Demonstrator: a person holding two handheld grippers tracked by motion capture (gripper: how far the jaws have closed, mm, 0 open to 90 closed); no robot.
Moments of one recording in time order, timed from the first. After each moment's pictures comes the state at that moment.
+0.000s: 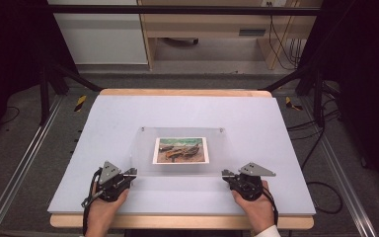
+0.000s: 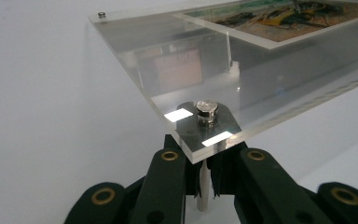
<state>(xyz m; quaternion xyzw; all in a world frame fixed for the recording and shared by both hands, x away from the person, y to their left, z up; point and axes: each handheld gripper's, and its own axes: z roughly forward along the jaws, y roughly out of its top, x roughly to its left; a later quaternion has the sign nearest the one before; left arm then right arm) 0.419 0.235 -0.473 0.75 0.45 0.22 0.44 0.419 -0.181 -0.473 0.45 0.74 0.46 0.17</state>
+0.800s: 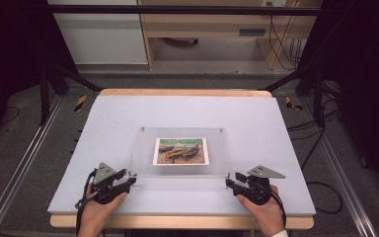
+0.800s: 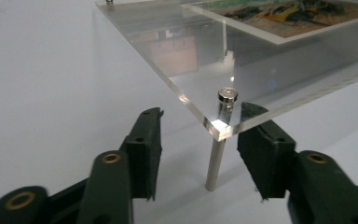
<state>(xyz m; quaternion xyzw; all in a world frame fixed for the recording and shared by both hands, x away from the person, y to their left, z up) 0.413 0.251 -0.470 0.75 0.46 0.20 0.44 0.410 -0.203 -0.475 0.49 0.73 0.45 0.15</state>
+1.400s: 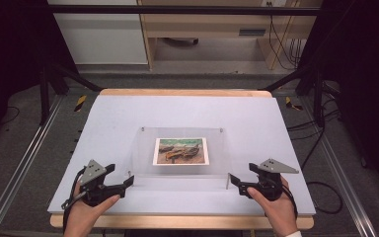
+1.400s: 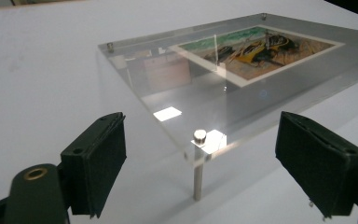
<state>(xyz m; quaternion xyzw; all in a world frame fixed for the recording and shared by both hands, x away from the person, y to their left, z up) 0.406 0.255 -0.429 0.75 0.43 0.22 0.46 0.412 -0.218 -0.438 0.46 0.73 0.47 0.18</state>
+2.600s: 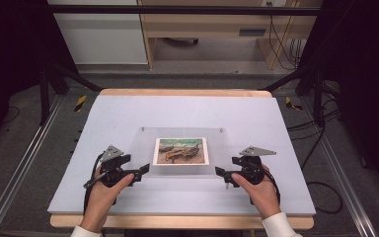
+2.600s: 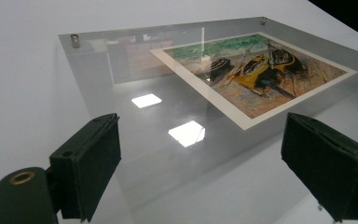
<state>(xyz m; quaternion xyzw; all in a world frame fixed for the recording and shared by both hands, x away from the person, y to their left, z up) 0.453 0.226 -0.443 0.74 0.46 0.15 0.46 0.458 -0.187 -0.449 0.46 0.76 0.46 0.10</state>
